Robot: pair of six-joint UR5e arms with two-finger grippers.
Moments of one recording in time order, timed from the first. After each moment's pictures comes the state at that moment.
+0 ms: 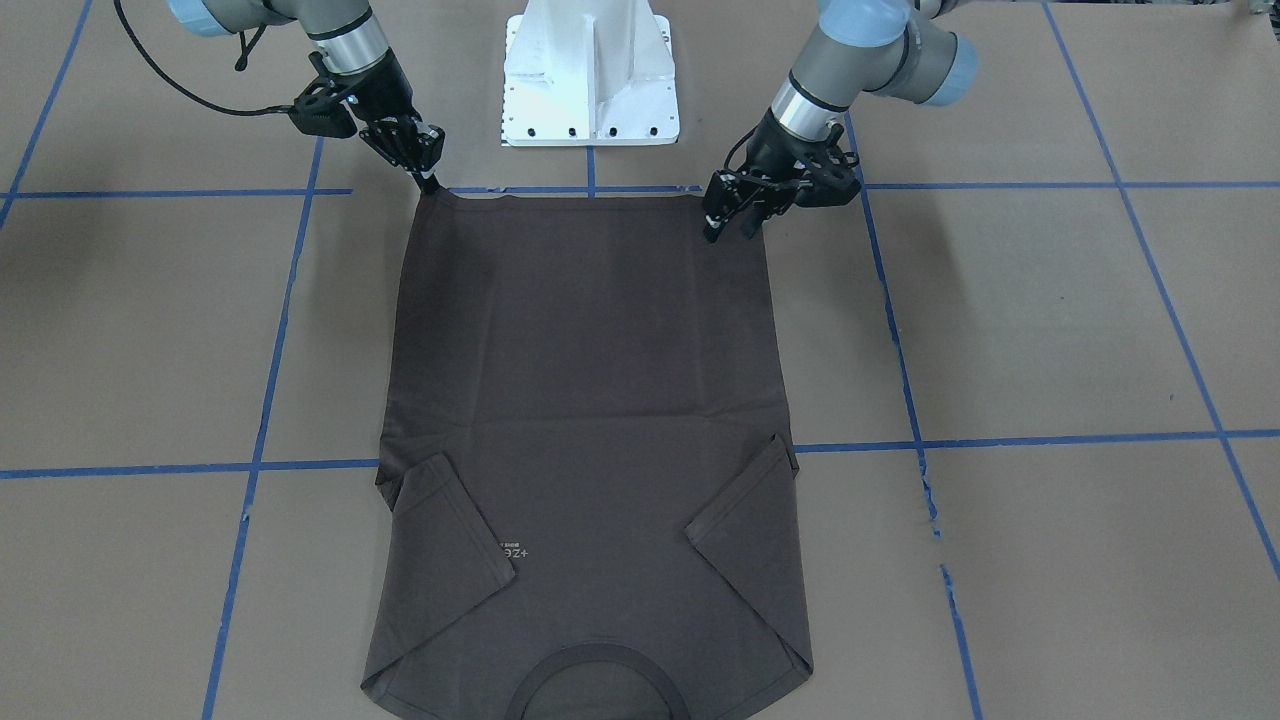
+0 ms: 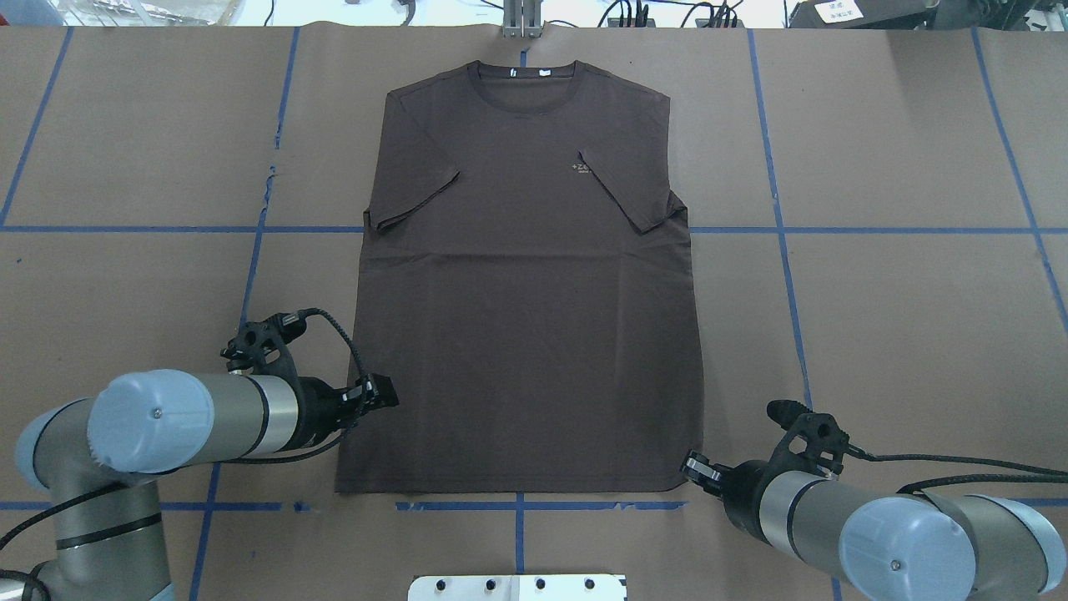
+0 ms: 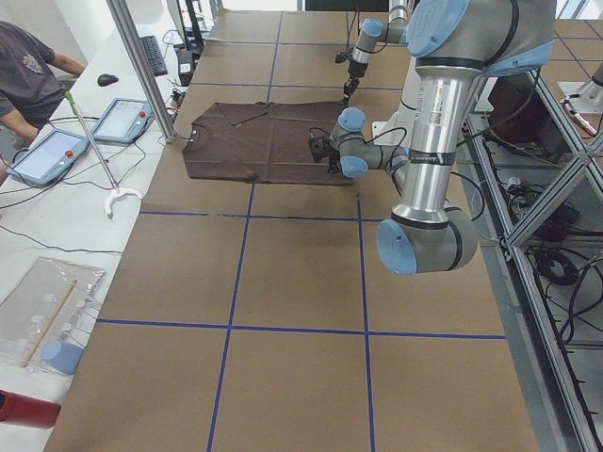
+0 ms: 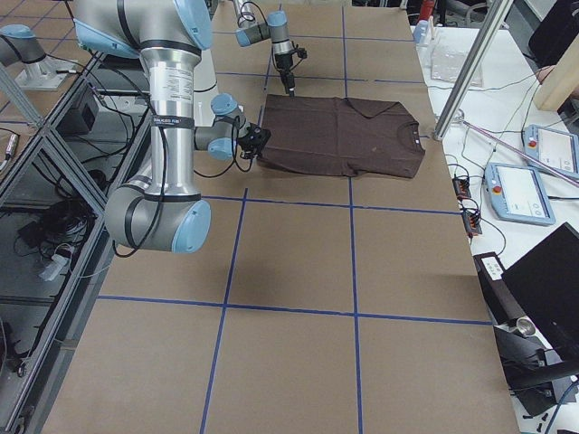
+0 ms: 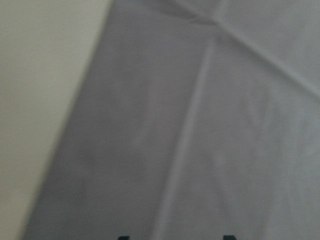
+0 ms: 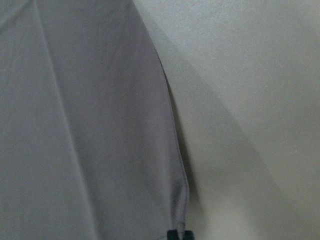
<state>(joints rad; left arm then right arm) -0.32 -1.72 -1.93 -2.19 -1.65 -1.78 0.10 -1.59 2.11 -1.05 1.38 1.99</state>
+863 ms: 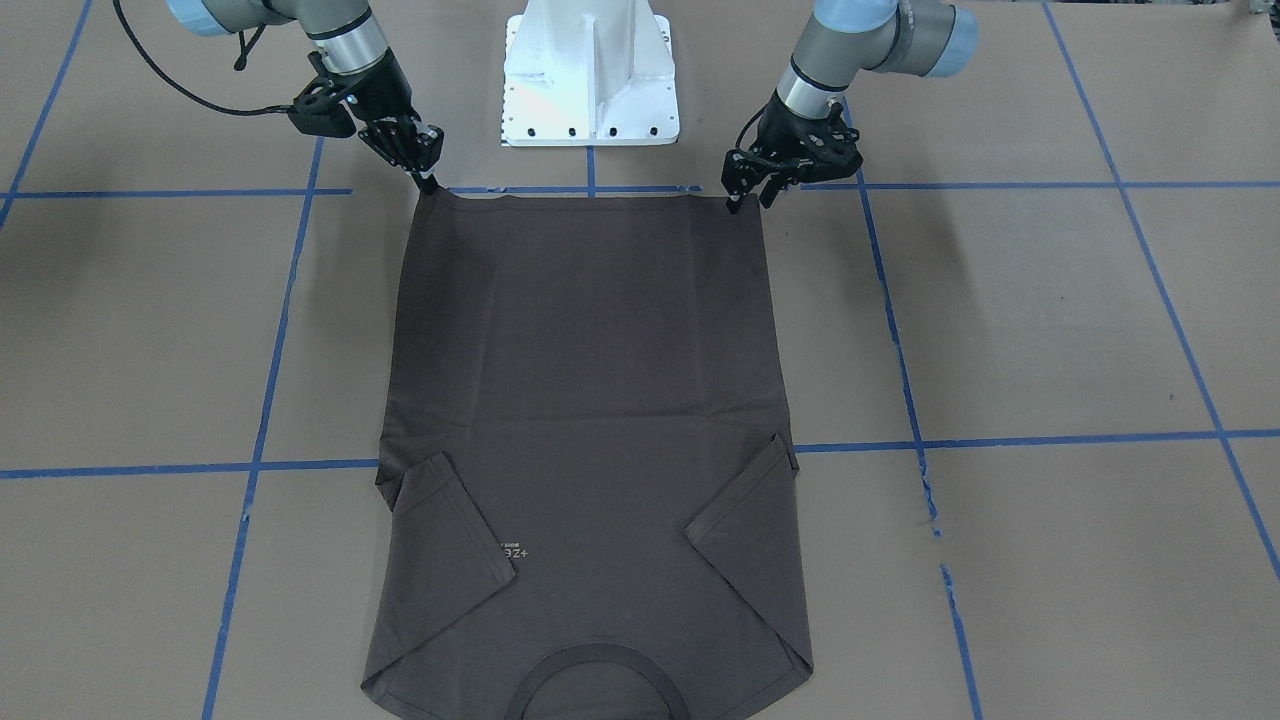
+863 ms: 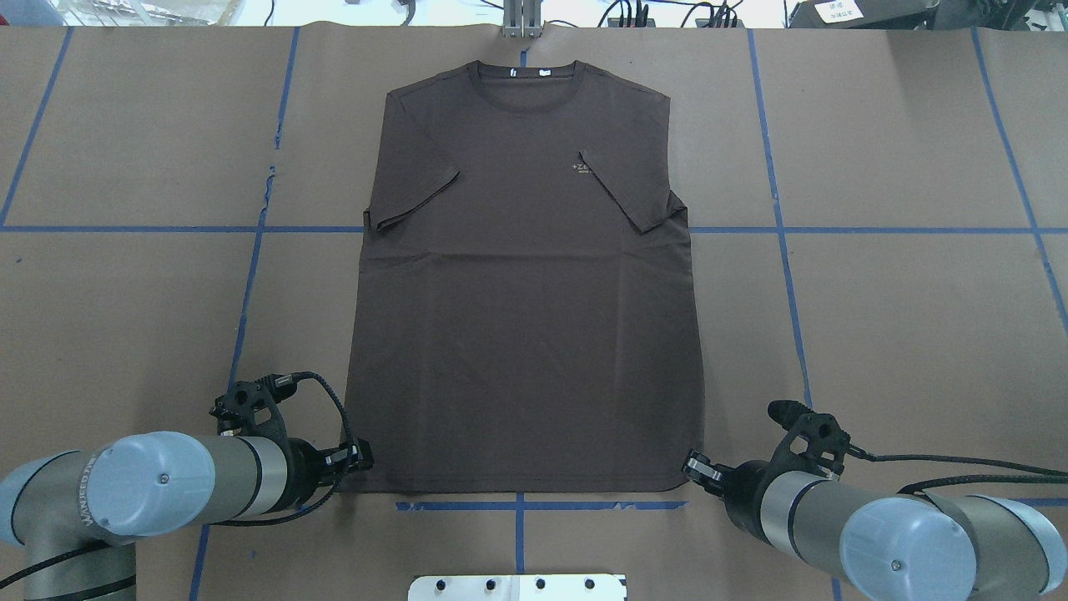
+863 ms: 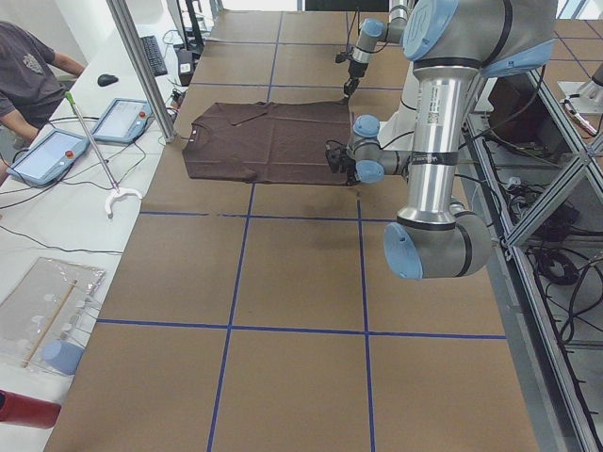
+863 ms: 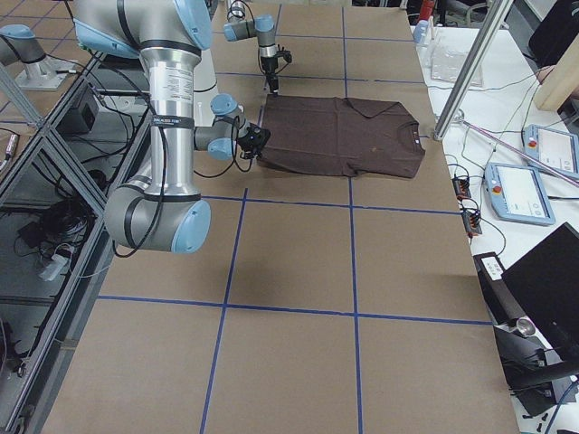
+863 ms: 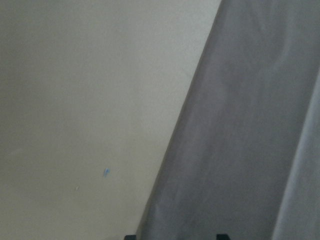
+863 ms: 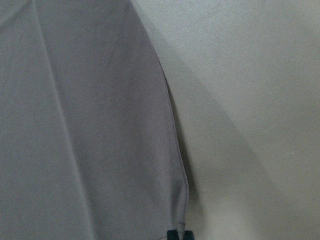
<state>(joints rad) -0.22 -1.67 -1.98 -2.08 -1.63 -1.79 0.10 -1.60 2.11 -1.05 1.38 1.99</state>
